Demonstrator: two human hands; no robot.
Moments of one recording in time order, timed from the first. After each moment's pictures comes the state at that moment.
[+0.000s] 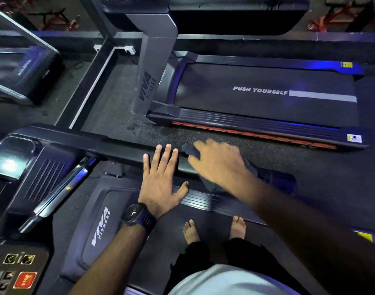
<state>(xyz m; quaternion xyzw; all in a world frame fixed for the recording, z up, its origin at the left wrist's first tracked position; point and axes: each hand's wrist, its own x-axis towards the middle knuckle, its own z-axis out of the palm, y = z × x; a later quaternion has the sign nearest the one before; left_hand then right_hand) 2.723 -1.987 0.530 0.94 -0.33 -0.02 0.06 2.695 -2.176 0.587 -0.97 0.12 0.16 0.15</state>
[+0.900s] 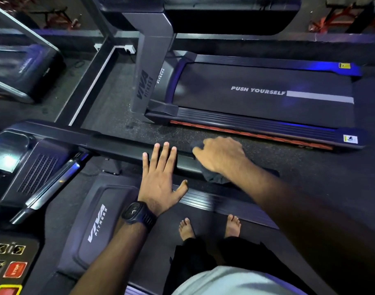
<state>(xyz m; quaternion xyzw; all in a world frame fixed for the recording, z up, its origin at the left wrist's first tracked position) 2.699 -2.011 0.529 0.95 -0.32 -0.02 0.04 2.690 -2.208 0.584 -0.95 0.15 0.22 0.16</state>
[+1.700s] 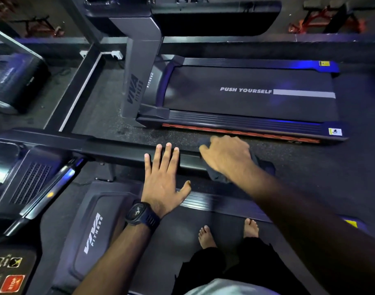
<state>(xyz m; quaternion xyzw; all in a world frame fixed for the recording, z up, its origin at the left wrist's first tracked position) 2.691 -2.016 0.528 0.94 -0.35 -0.03 0.04 2.670 -2.212 0.586 -0.94 0.25 0.19 0.16</state>
